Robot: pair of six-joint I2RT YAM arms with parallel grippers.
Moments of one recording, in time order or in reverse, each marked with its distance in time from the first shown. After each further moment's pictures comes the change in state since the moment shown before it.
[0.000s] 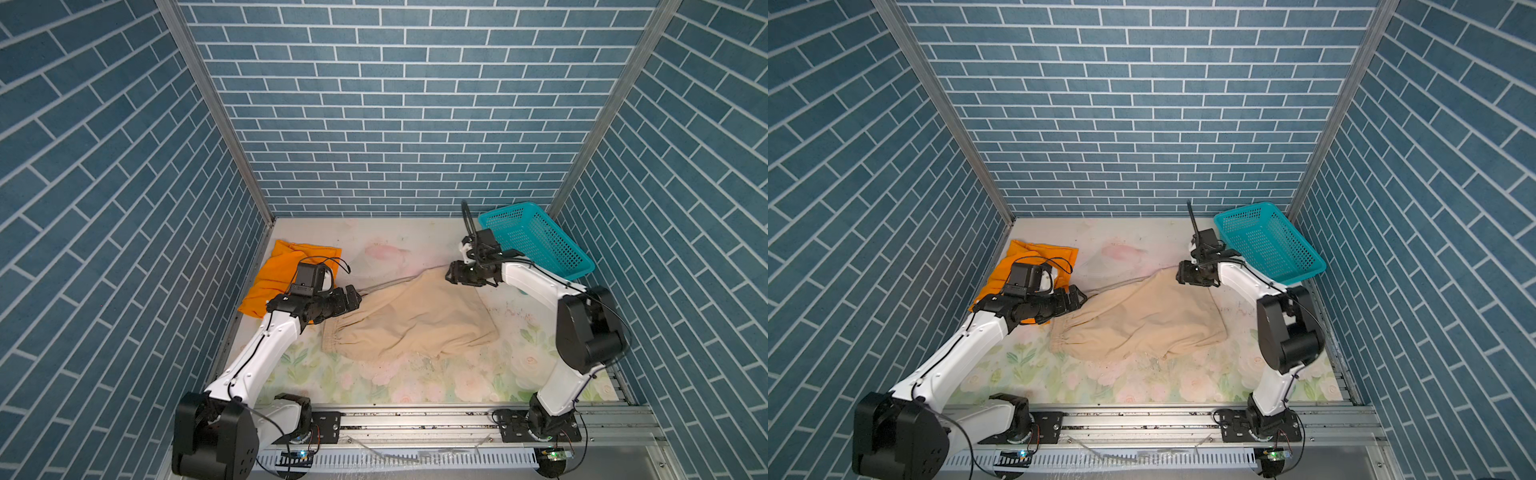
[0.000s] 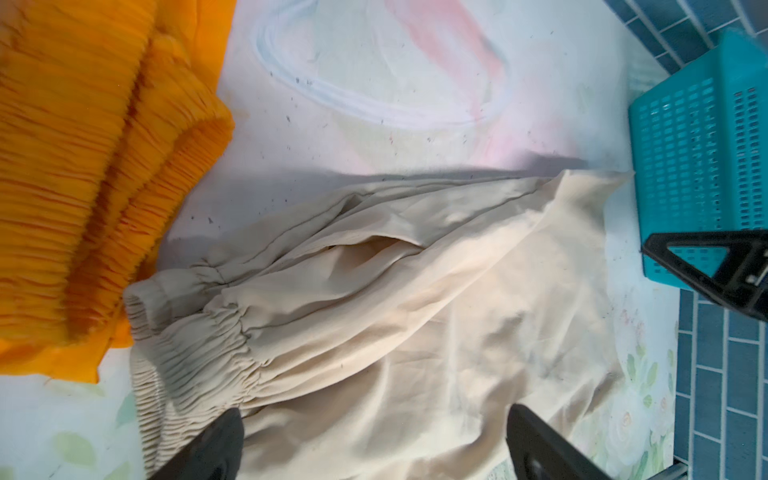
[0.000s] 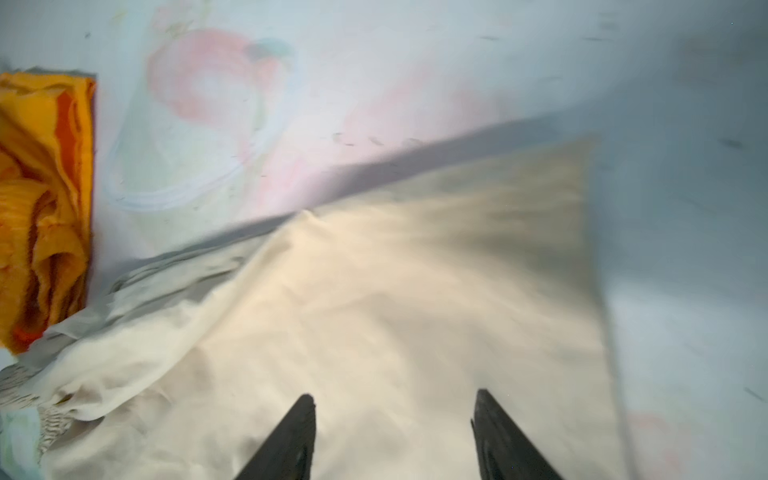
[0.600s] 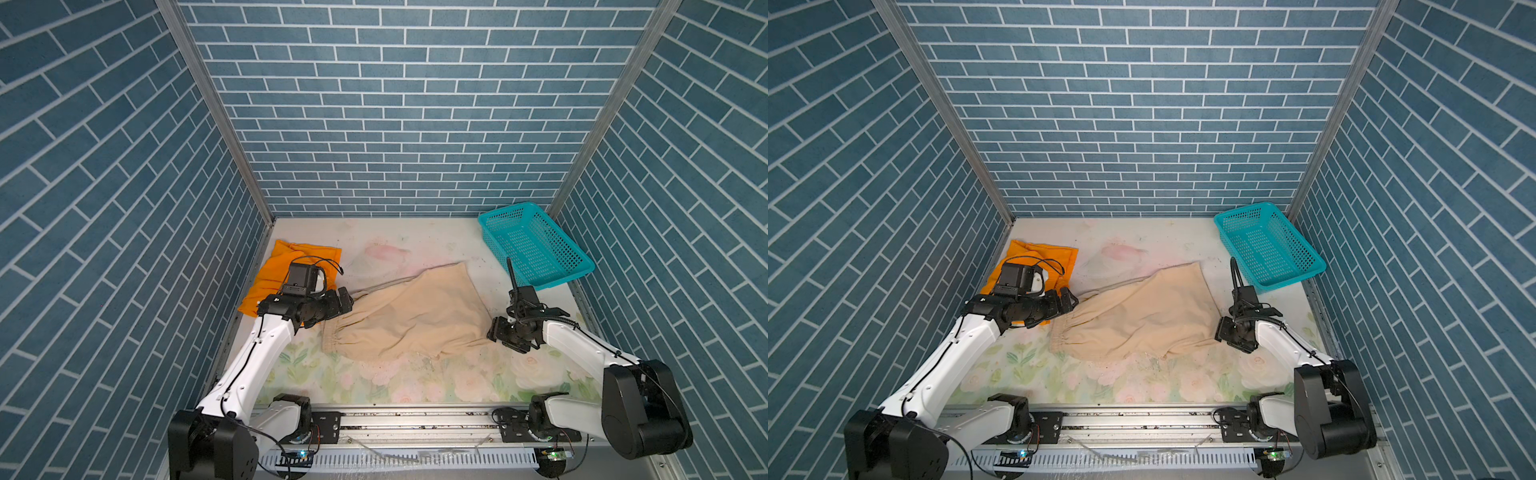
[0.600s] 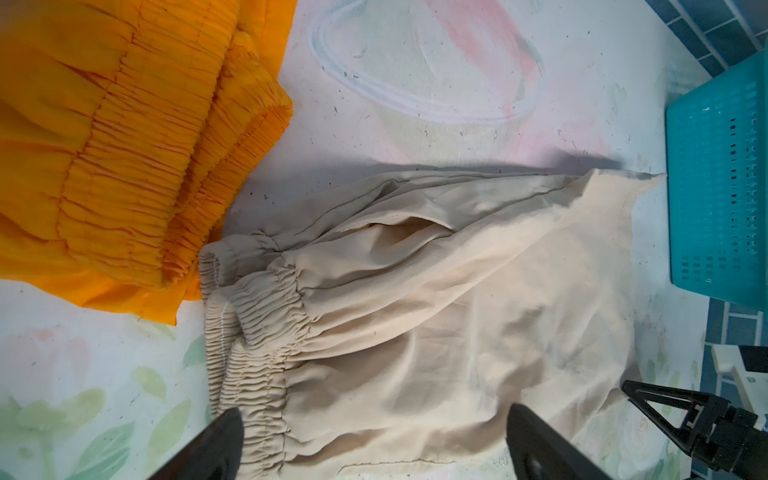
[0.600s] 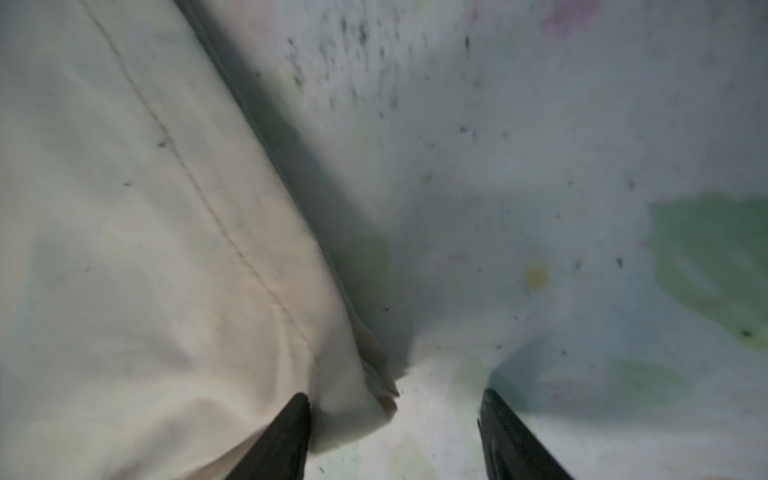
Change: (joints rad) left arm 0.038 -0.029 0.023 -0.132 -0.026 0.012; right arm -0.130 -0.430 -0.622 -0.043 0.048 0.179
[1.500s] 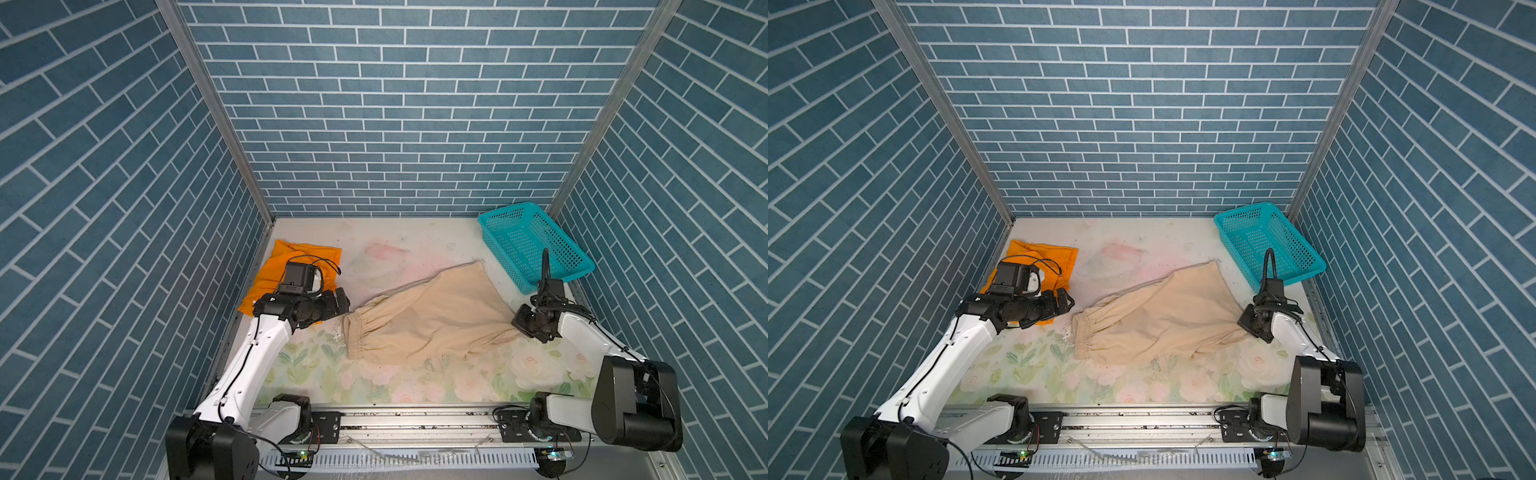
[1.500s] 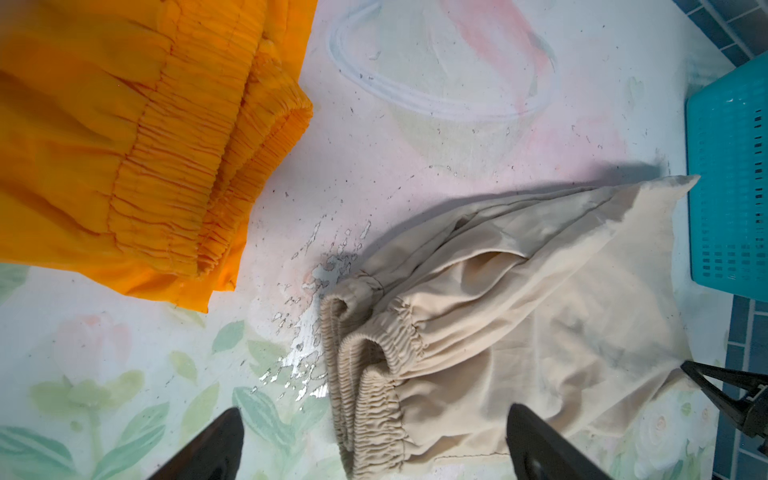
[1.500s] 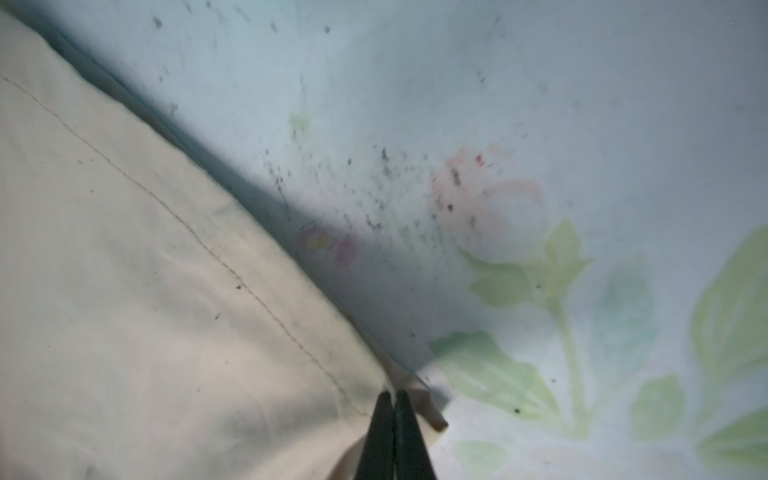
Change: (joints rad) left arm 0.017 -0.016 0.048 -0.070 -0.031 0.043; right arm -0.283 0.035 0.100 -0.003 0.055 -0.043
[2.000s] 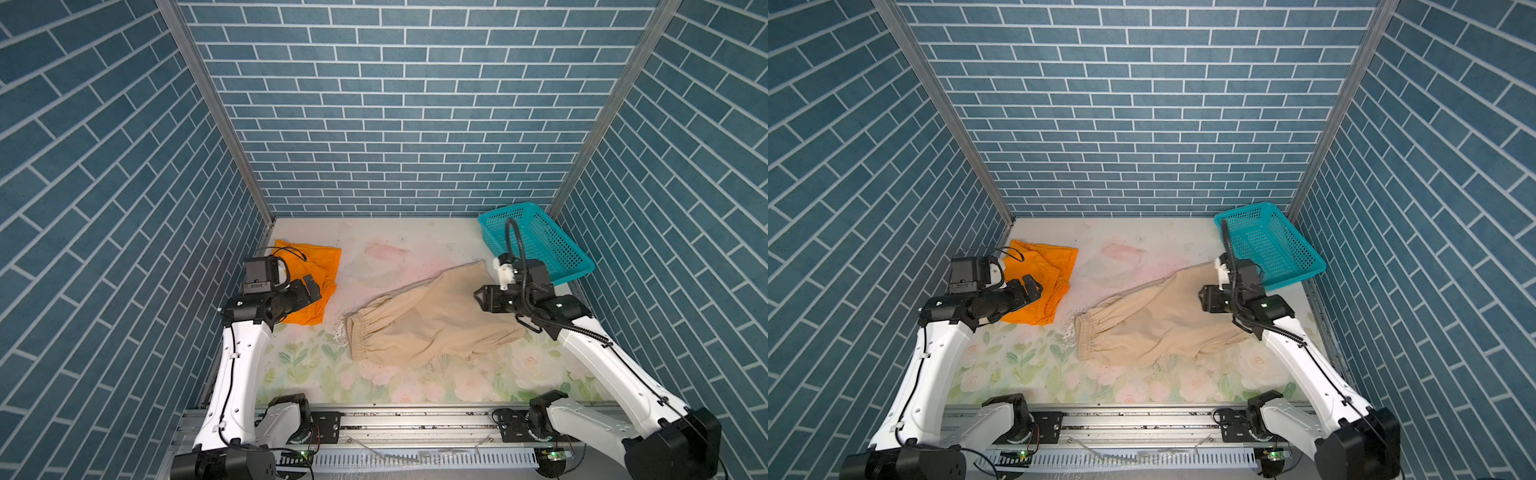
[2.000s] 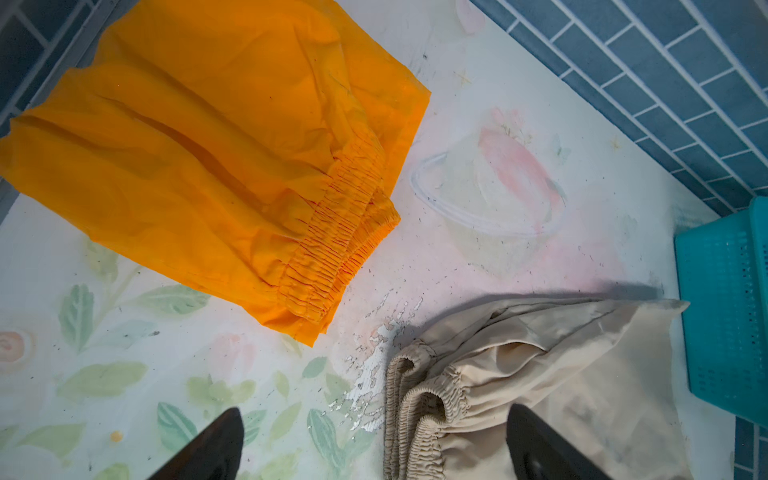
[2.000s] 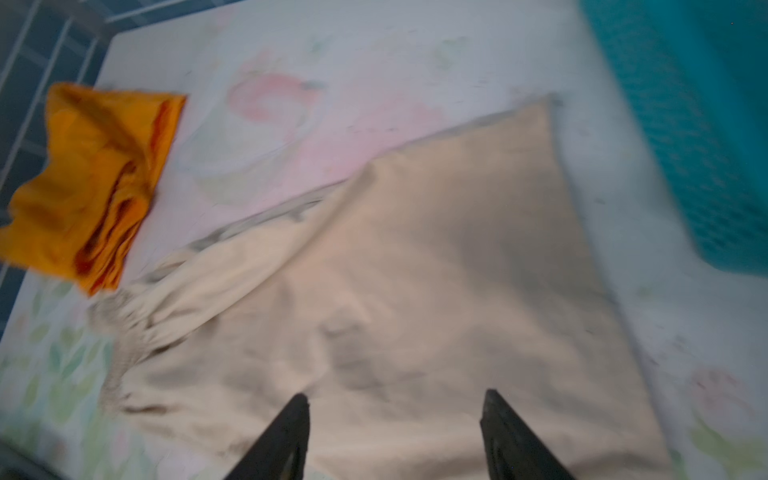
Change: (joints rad) left arm 0.289 -0.071 0.101 -0.074 0.002 0.066; right arm 0.620 -0.174 0.245 0.009 -0.012 -0.221
